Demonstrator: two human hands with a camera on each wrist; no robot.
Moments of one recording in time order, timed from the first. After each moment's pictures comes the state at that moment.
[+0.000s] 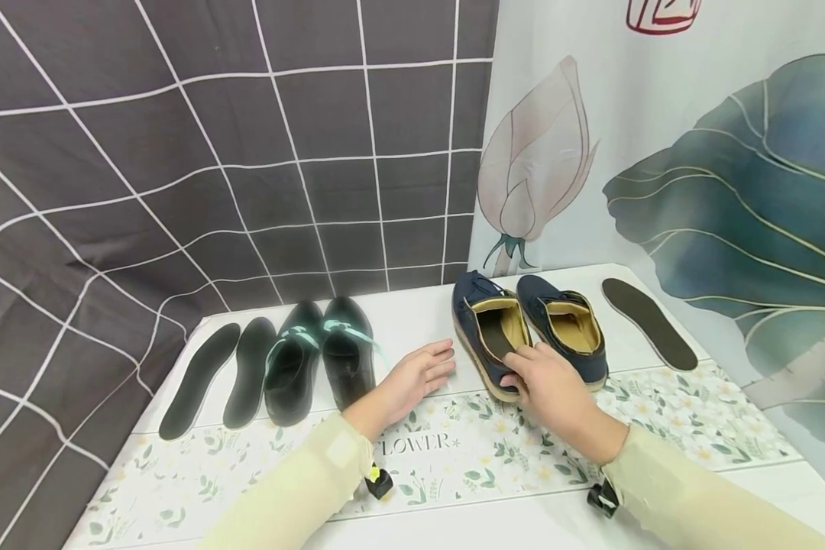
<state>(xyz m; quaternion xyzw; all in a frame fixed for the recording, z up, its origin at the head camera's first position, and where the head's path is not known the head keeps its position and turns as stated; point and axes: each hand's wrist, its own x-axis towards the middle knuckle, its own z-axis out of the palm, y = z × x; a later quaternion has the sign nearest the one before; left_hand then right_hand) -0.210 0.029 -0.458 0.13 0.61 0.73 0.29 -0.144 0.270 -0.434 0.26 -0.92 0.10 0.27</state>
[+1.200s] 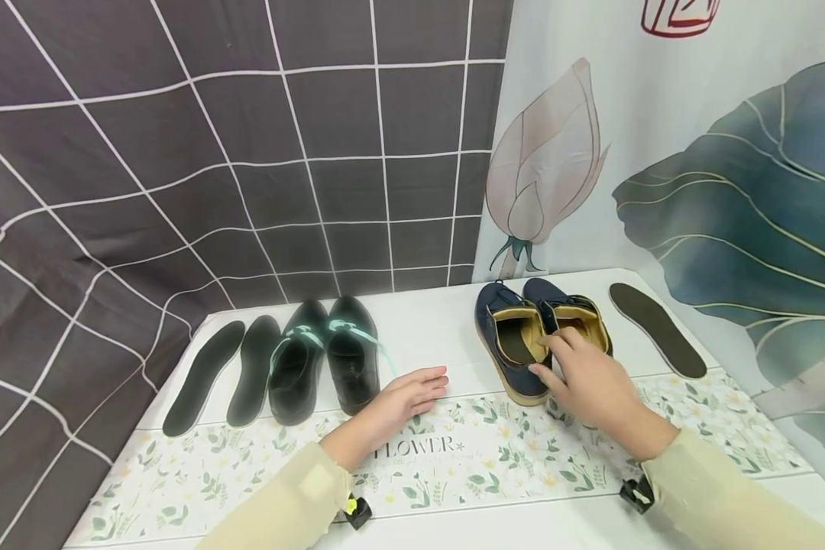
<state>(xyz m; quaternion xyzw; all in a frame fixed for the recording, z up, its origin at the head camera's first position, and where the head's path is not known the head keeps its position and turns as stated) -0.182 -0.005 -0.468 0.16 0.66 0.68 0.28 -0.151 0.312 -0.426 0.15 -0.97 0.11 0.17</state>
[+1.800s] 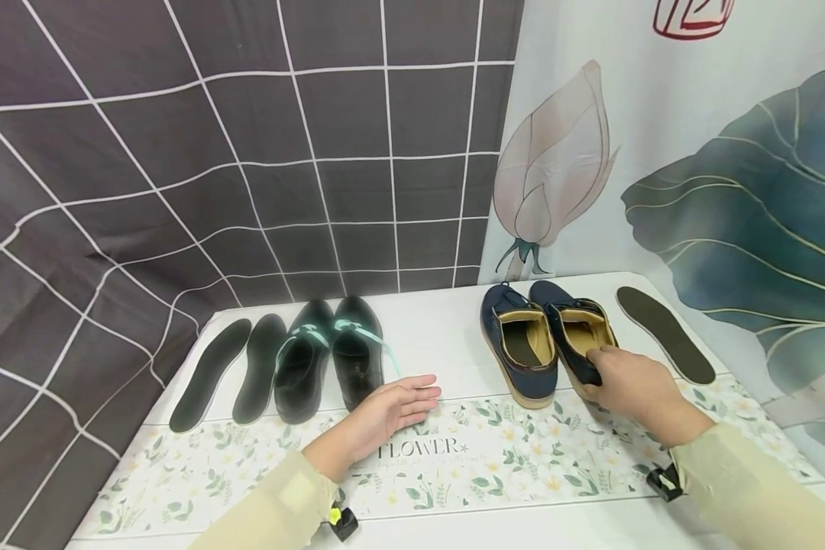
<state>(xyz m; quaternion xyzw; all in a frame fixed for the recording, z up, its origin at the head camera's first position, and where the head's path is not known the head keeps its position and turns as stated) -0.174 -0.031 -0.469 0.12 0.60 0.73 0.31 -0.164 0.361 -0.429 0.11 -0.99 0.01 0.00</state>
